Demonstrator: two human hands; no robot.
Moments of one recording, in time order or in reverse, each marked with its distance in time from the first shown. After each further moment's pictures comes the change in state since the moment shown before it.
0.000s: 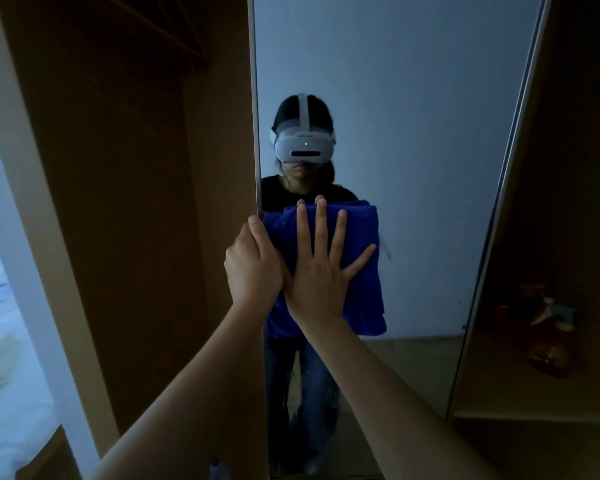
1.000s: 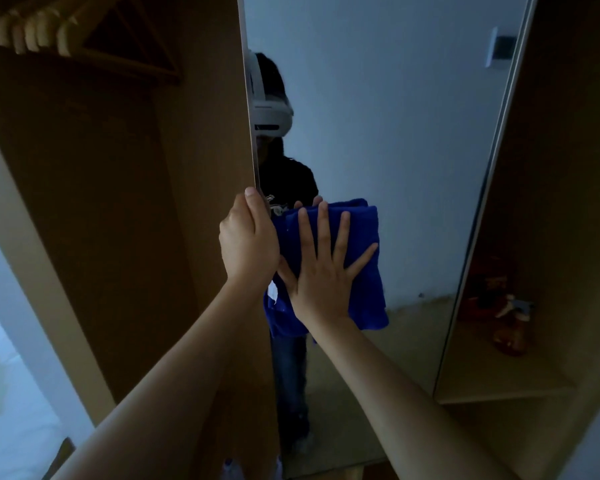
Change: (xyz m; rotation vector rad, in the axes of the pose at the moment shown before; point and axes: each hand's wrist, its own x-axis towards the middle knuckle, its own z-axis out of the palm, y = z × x) left_hand 0.084 0.092 -0.023 -0.057 -0.096 0.020; right_hand 0.066 -0.015 -0.043 -0.008 -0.026 0.051
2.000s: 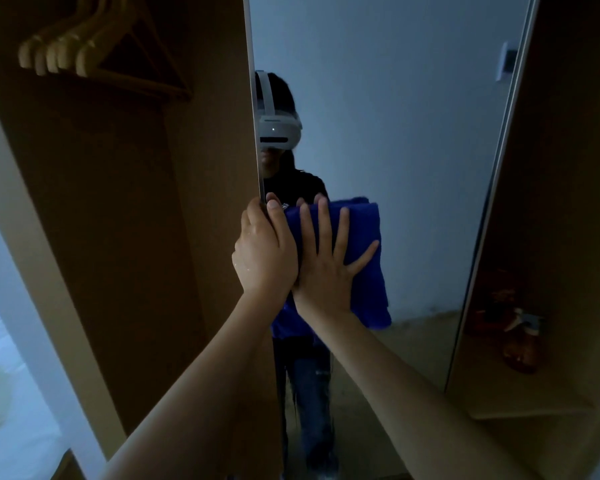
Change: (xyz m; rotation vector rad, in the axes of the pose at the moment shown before) left_hand -0.008 0.009 0.010 0.244 0.001 0.033; right_hand 0.019 -0.007 -0.010 -0.055 0.006 -0.048
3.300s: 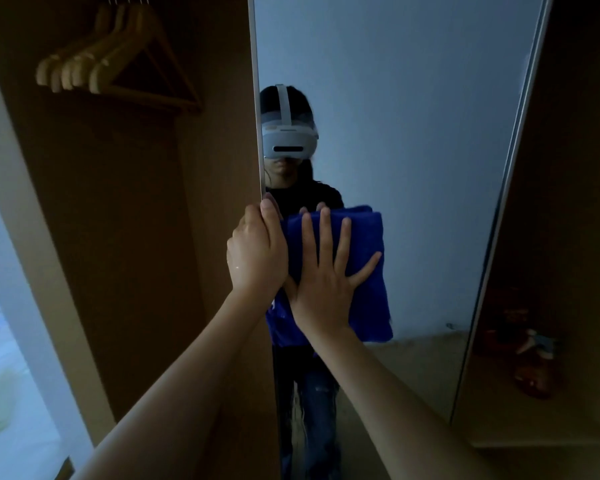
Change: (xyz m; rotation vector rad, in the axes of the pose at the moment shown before) left_hand 0.024 -0.001 -0.004 -0.004 0.018 0.092; right_hand 0.007 -0.001 0.010 0.039 0.078 0.014
